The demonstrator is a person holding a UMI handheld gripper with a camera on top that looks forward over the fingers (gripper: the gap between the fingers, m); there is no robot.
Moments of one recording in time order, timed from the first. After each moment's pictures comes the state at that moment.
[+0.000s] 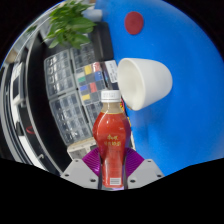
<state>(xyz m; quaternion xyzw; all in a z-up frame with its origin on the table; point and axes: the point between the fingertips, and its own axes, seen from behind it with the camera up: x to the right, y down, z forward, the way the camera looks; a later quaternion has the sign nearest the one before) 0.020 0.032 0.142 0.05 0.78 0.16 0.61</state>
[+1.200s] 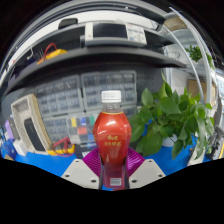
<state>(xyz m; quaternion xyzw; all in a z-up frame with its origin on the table) 0.049 -0.264 0.175 -0.49 0.65 -0.43 0.39</state>
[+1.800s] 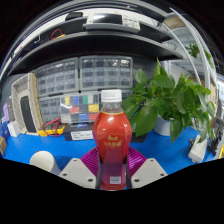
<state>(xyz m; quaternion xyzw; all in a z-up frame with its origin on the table) 0.026 -0.291 0.085 -0.51 0.63 -0.44 0.37</state>
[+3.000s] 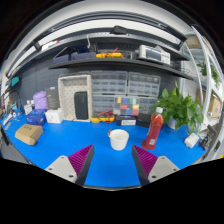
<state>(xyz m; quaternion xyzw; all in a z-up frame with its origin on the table) -0.206 -0.064 0.179 -0.60 0.59 -0.40 0.38</state>
